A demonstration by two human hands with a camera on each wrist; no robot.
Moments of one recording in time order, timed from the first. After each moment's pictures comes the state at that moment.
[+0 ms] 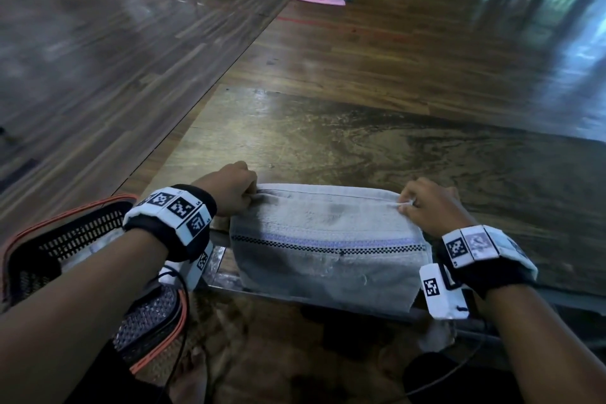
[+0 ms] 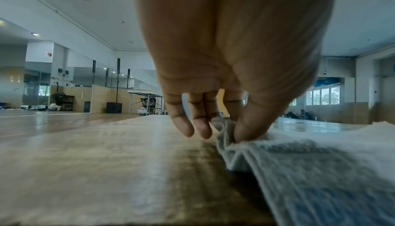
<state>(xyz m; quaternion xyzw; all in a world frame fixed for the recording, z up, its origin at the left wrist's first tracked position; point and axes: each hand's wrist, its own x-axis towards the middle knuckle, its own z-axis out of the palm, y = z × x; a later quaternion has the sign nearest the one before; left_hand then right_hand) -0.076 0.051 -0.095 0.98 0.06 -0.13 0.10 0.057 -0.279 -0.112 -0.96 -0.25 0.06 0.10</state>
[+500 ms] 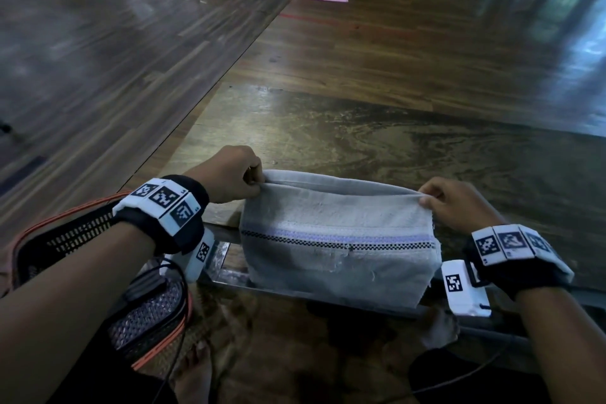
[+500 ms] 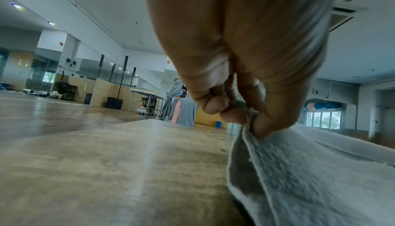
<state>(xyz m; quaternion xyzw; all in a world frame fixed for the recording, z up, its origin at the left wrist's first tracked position) -0.083 0.052 -0.073 0.98 0.02 -0.01 0.20 0.061 -0.304 -0.104 -0.95 -0.23 0.07 0.21</state>
